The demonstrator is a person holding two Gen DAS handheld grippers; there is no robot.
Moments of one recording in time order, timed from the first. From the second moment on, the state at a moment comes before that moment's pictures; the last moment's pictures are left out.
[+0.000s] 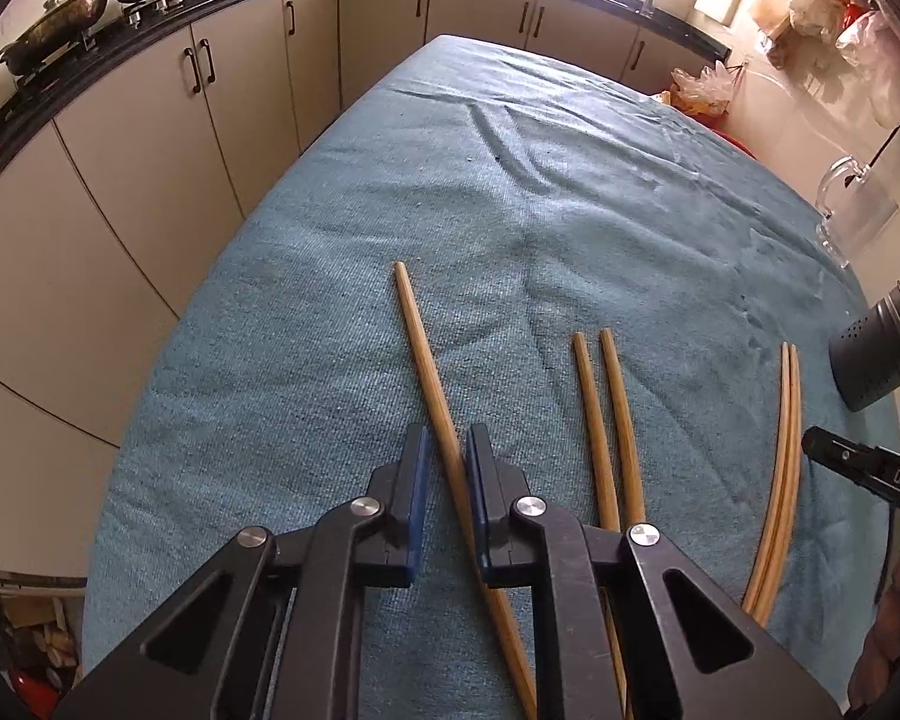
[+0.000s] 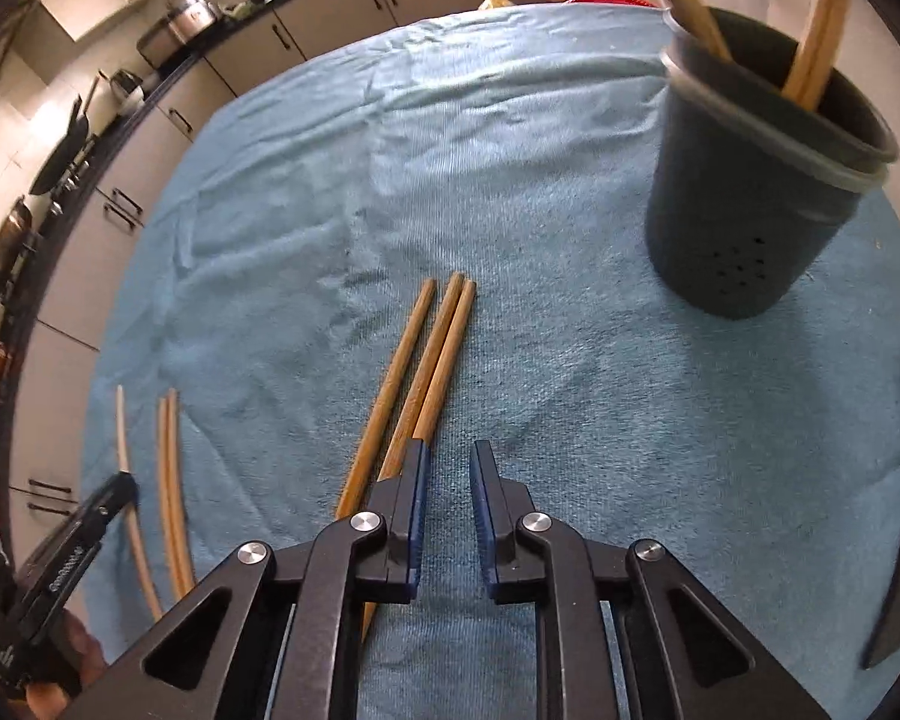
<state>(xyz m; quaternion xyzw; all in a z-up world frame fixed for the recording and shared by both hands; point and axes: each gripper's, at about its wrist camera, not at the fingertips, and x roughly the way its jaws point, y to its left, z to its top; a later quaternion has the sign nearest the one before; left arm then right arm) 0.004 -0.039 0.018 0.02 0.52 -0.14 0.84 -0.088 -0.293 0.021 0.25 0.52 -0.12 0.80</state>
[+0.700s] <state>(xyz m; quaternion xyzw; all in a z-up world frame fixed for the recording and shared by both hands) 0.022 -0.048 0.018 0.04 0.52 -0.14 0.84 -0.046 -0.293 0.021 0.20 0.57 -0.13 0.79</state>
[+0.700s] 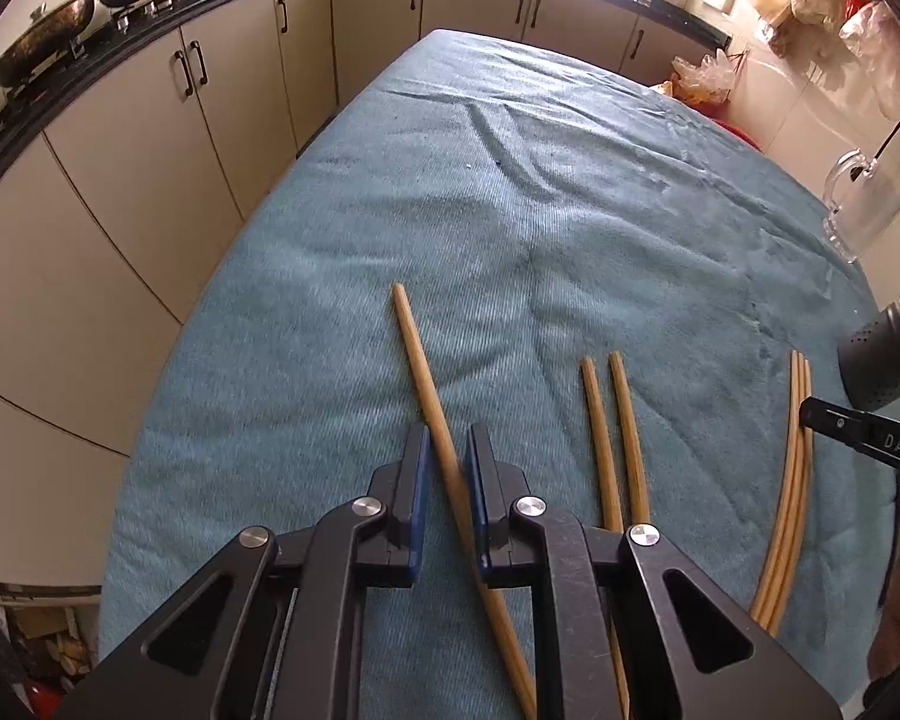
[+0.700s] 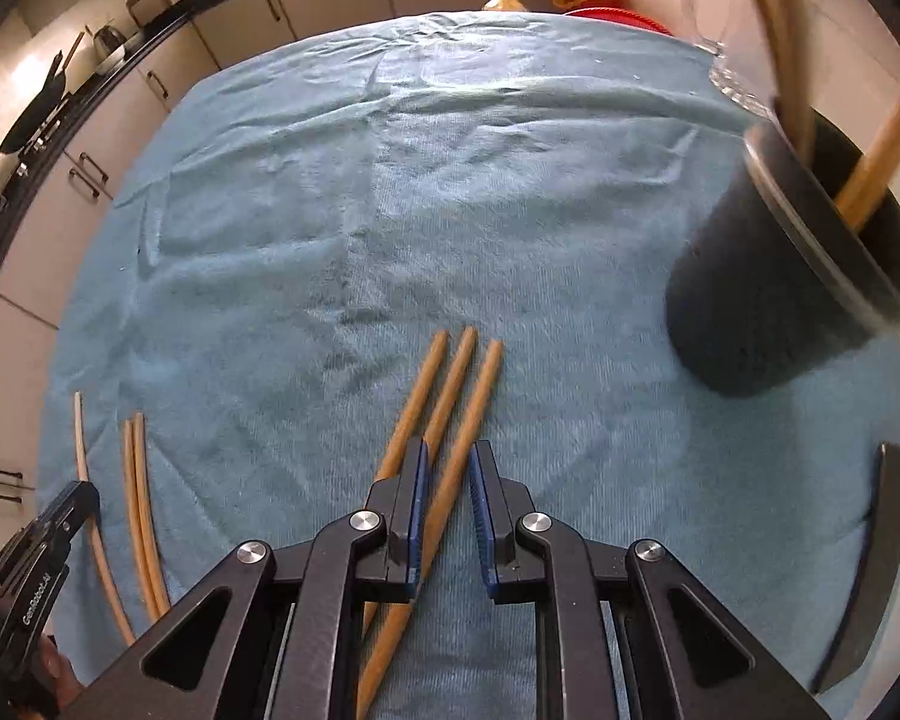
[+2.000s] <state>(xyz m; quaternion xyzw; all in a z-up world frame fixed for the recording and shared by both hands) -0.078 -0.046 0.138 -0.04 0.38 -0.24 0.90 -0.203 -0.262 0.150 0.20 0.28 -0.03 0.94</state>
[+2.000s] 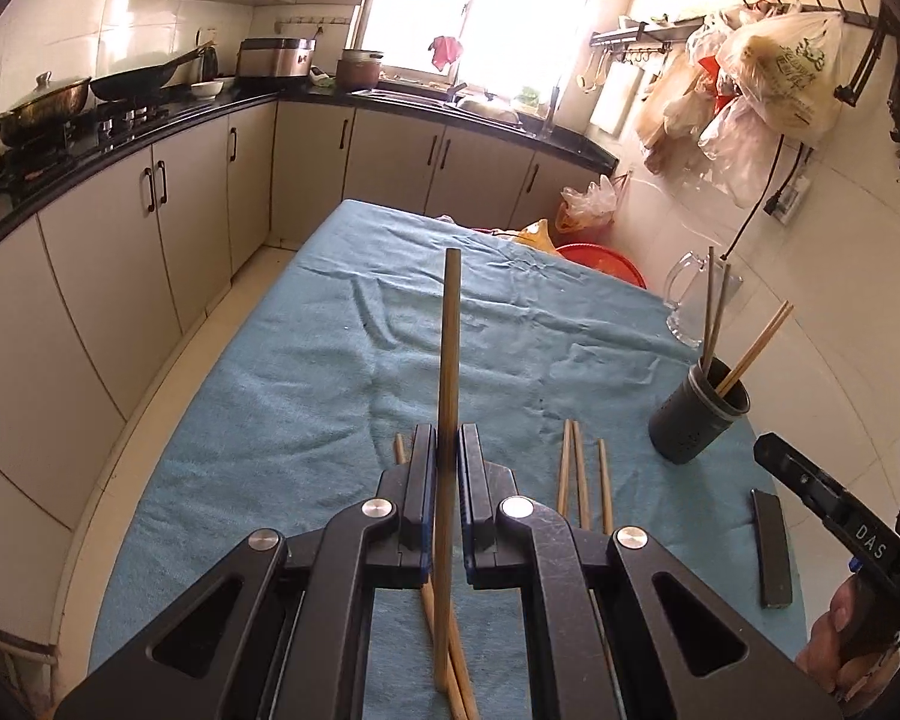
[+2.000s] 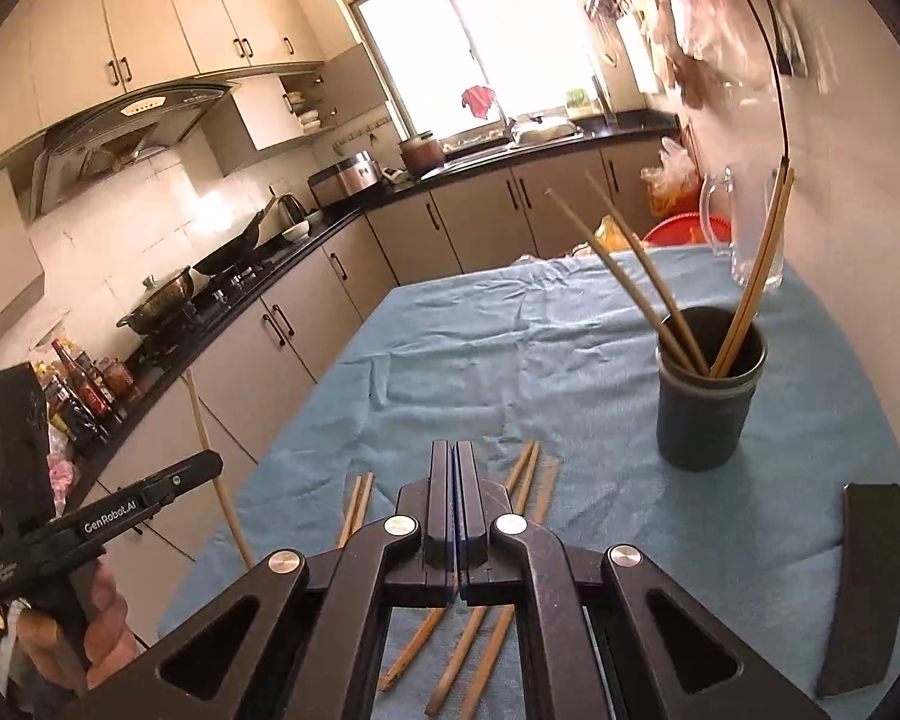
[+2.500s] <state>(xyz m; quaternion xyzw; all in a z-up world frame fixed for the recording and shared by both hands) -0.077 -0.046 0.130 -0.03 0.39 -0.24 0.89 -0.113 -0.298 0.041 0.24 0.50 -0.08 0.83</state>
